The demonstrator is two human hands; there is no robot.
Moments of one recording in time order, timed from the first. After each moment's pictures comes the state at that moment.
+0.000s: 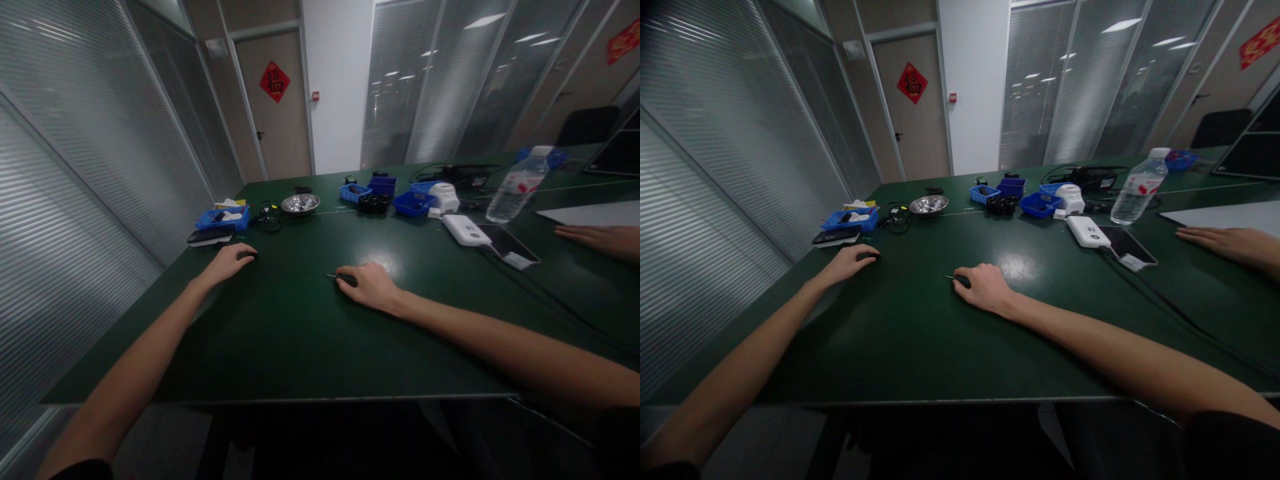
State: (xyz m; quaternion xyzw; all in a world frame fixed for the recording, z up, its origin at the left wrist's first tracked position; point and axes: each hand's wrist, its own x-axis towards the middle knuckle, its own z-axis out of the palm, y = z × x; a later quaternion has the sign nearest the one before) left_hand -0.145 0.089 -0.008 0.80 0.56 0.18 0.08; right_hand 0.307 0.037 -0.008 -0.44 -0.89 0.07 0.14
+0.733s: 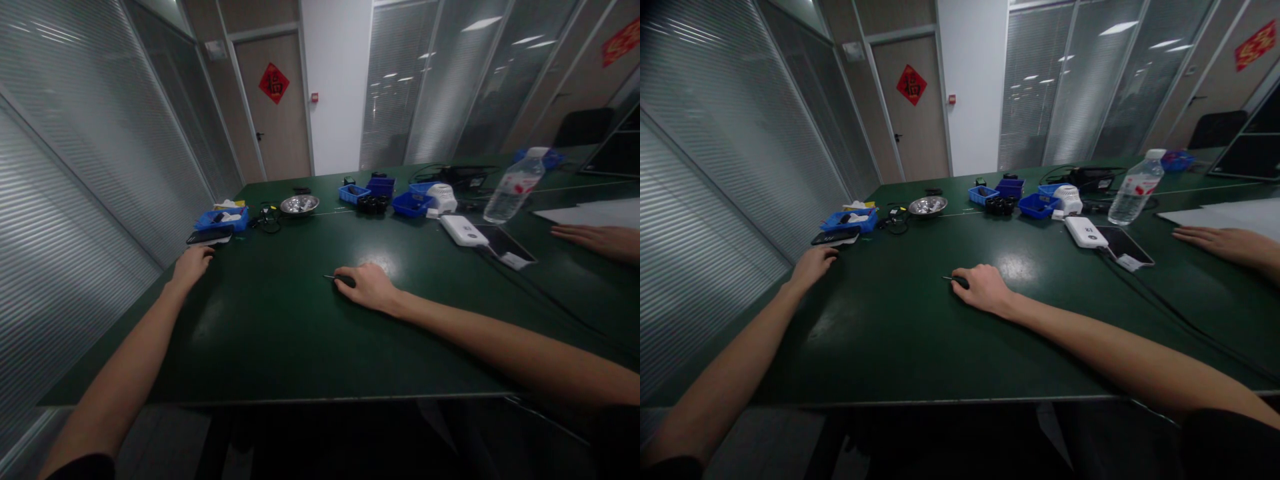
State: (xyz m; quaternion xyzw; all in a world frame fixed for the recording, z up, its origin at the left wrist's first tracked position) left_hand -0.229 0.085 -0.014 0.67 0.72 0.13 -0.07; right_hand 0.307 0.036 -0.006 -0.44 -0.89 0.07 0.13
